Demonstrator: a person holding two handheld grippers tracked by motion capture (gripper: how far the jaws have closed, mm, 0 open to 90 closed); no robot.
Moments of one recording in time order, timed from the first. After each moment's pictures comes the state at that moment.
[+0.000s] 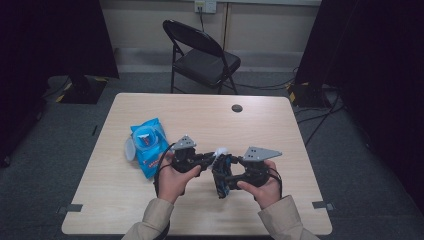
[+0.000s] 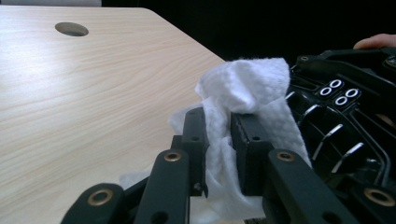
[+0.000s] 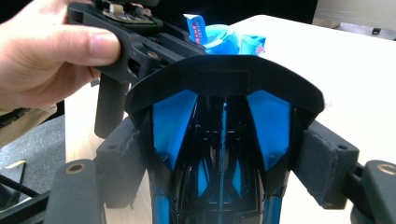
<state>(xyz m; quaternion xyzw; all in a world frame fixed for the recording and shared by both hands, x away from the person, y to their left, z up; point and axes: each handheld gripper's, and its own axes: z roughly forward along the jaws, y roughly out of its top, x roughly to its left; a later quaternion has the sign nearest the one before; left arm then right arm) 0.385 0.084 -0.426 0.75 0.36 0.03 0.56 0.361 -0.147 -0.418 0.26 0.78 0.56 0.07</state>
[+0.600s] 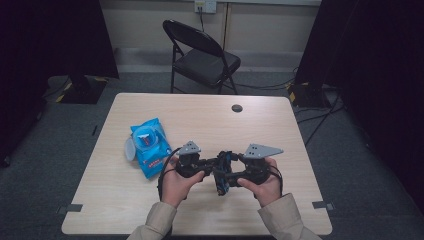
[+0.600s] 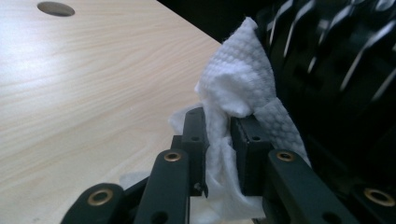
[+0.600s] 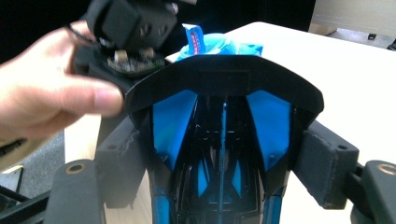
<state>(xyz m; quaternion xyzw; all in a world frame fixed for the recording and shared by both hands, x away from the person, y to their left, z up) 0.379 0.074 -0.441 0.76 0.35 0.02 0.54 0.364 -0.148 -0.410 0.26 0.78 0.56 0.07</state>
